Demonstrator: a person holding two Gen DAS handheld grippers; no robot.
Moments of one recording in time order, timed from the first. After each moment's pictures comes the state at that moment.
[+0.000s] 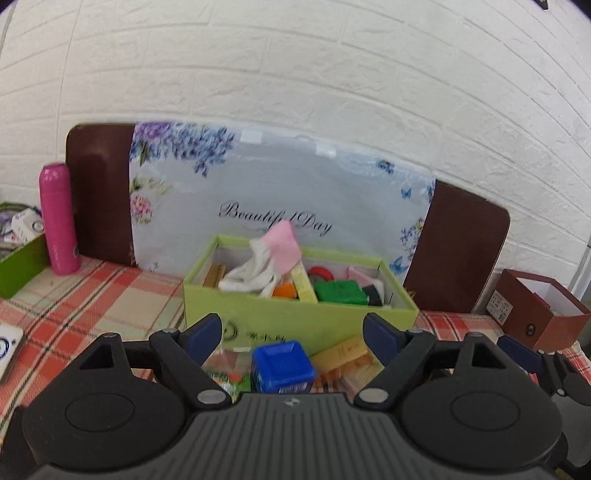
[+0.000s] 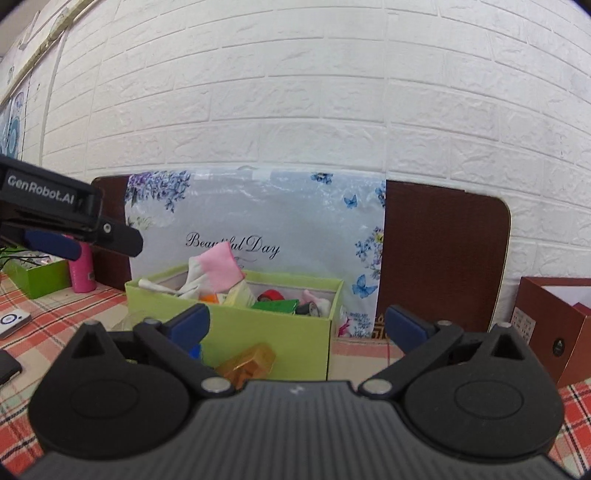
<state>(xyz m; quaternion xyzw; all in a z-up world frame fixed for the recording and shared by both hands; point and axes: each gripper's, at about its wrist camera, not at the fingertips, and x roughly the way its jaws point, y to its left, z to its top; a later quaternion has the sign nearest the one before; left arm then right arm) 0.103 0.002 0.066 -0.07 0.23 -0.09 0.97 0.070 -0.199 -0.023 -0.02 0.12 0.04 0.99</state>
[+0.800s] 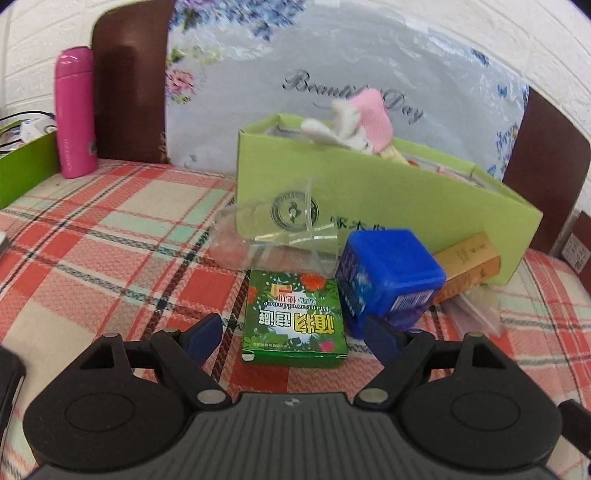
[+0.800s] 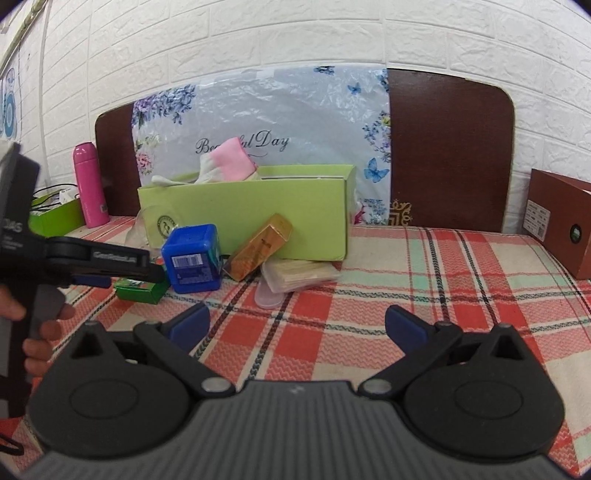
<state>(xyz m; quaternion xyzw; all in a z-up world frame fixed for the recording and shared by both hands) 0.165 0.028 -0.048 -0.07 0.32 -0.04 0.94 0.049 -0.197 -0.086 0.01 0.23 0.06 0.97</state>
